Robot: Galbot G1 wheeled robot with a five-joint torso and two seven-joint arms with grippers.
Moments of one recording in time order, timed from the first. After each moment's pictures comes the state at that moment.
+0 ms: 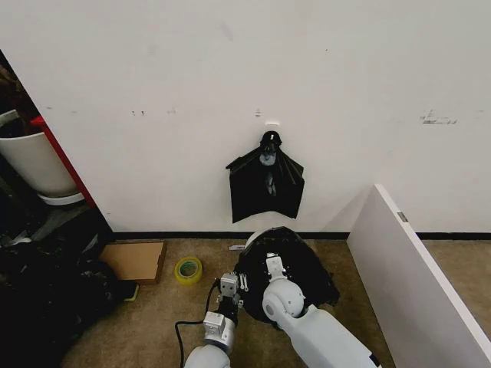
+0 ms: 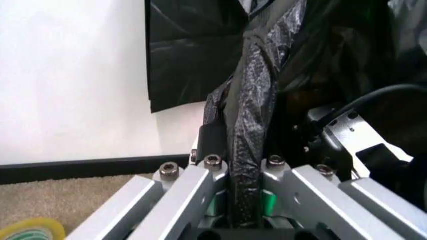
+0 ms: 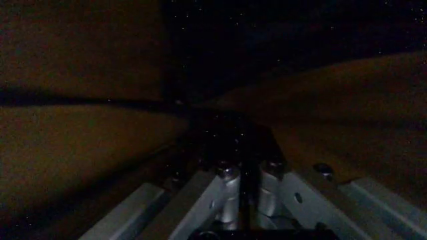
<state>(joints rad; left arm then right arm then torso) 1.38 -1.28 0.07 -1.75 -0.20 -0.22 -0.32 -0.95 1.32 -0.18 1.55 0.57 -0.67 0.75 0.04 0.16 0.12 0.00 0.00</state>
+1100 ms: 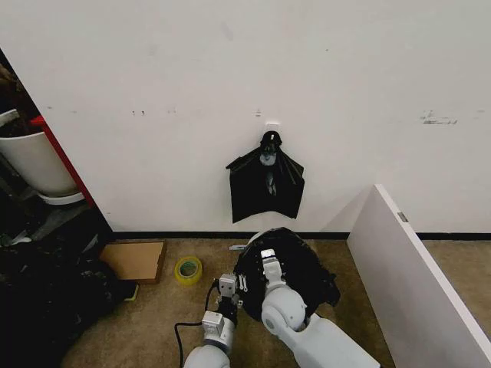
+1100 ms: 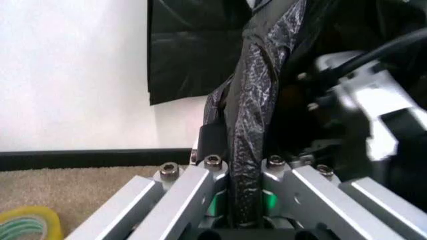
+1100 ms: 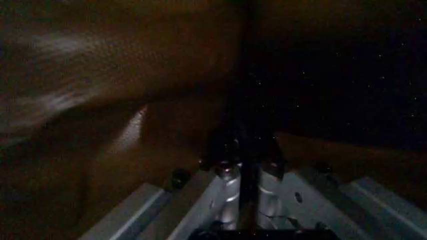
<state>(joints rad) 1.37 -1.27 0.08 -1.77 -0.25 -0.20 -0.32 -0.96 1.30 -0.23 1.65 0.52 -0.58 0.73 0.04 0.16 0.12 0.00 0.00</state>
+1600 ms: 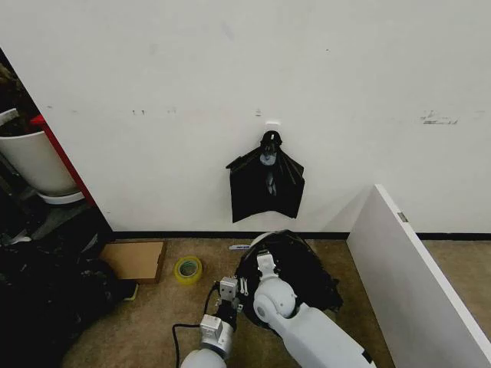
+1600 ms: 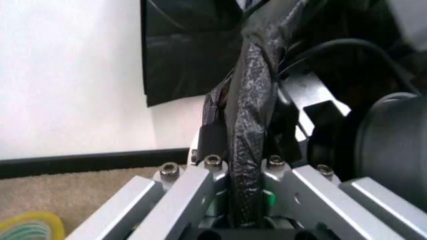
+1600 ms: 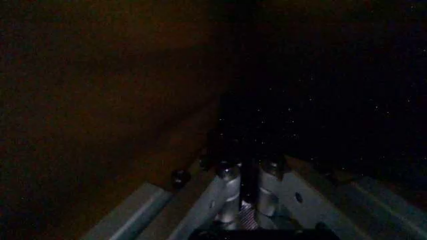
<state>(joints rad) 1.38 -1.21 0.07 -1.81 -0.26 -0.21 -0.31 -0.90 1.37 -0.24 1.55 0.55 -0.59 0.74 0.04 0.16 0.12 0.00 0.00</state>
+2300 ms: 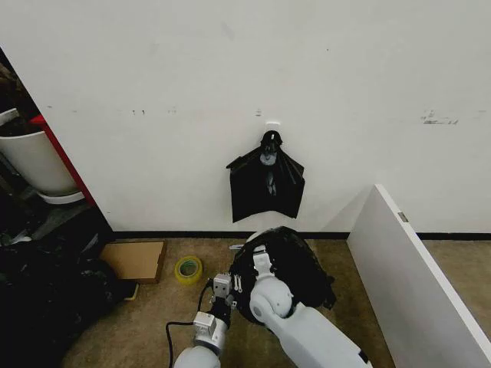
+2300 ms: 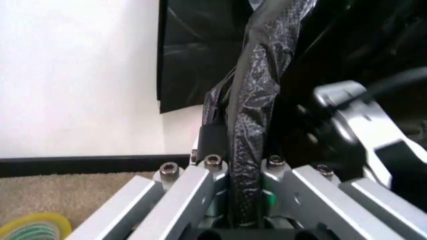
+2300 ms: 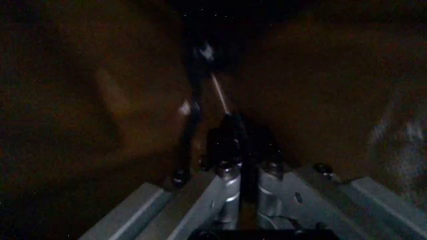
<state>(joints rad) 1.37 -1.22 0.04 -1.82 -0.31 -0.20 -0.32 -0.96 1.32 -0.24 1.64 0.54 -0.61 0.73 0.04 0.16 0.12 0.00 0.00</state>
